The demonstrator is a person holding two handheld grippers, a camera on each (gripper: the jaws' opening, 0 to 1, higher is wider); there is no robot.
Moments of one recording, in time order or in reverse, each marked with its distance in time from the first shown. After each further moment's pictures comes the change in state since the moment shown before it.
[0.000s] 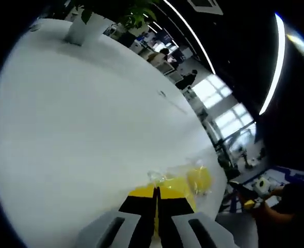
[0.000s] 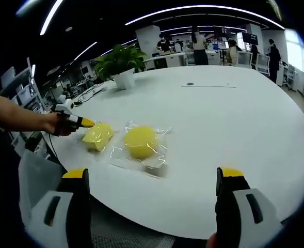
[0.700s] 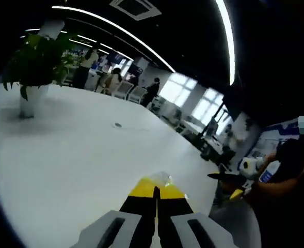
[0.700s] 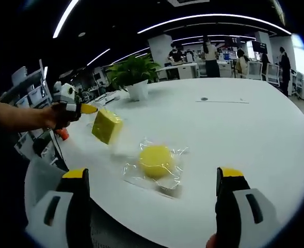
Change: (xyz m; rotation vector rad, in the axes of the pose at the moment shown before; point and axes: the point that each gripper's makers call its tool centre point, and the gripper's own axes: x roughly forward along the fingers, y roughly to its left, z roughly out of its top) left arm -0.027 -0.130 0.046 0.463 -0.096 -0.132; right arm 0.005 0.030 0.042 -0.051 -0.108 0.115
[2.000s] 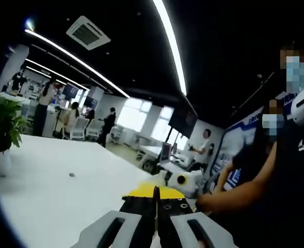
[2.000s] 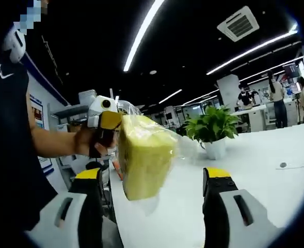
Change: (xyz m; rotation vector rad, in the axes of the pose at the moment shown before) left arm -0.044 -0.152 0.099 0.154 -0.210 -0.318; right arm 0.037 0.155 0.138 -0.098 -0.378 0.661
